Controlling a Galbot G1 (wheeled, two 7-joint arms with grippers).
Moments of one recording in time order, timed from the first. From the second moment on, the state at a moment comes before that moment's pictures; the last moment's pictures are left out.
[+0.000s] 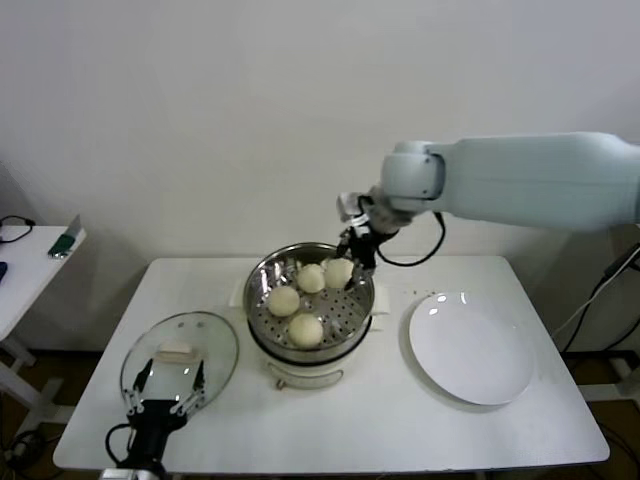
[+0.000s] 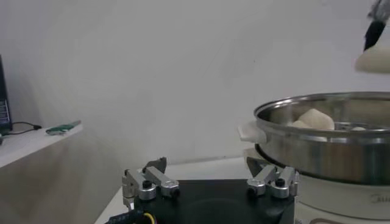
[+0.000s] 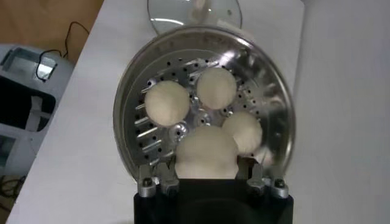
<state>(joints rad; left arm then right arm) 1.81 -1.49 -0.68 -2.17 -0.03 0.00 0.01 0.94 1.13 -1.73 1.50 0.91 -0.37 -0.74</state>
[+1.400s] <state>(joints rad) 1.82 -1.48 -0.68 -2.19 -0.04 0.01 0.02 0.84 1.08 -1.65 1.44 0.97 -0.44 -0.62</state>
